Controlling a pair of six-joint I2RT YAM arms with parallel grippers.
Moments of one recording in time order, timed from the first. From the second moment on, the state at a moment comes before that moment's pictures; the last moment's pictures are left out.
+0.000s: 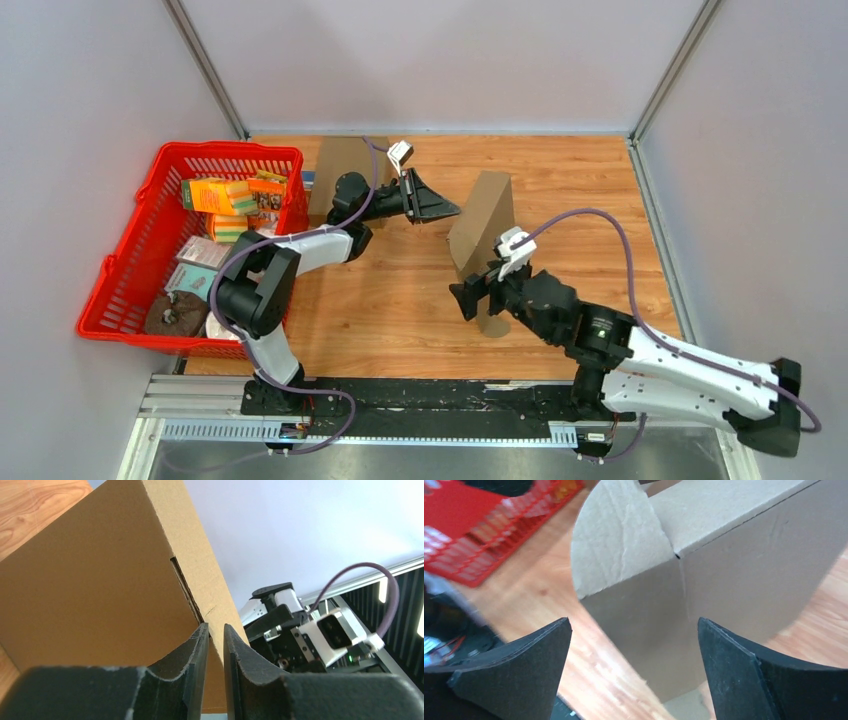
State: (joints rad) left arm -0.49 1.76 0.96 1.05 0.94 -1.36; right arm 1.10 0.74 0.70 -0.25 0.34 0.31
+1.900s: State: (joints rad) left arm -0.62 1.73 0.91 0.83 0.90 -1.27; right arm 1.33 1.13 0.82 -0.45 1.12 0.57
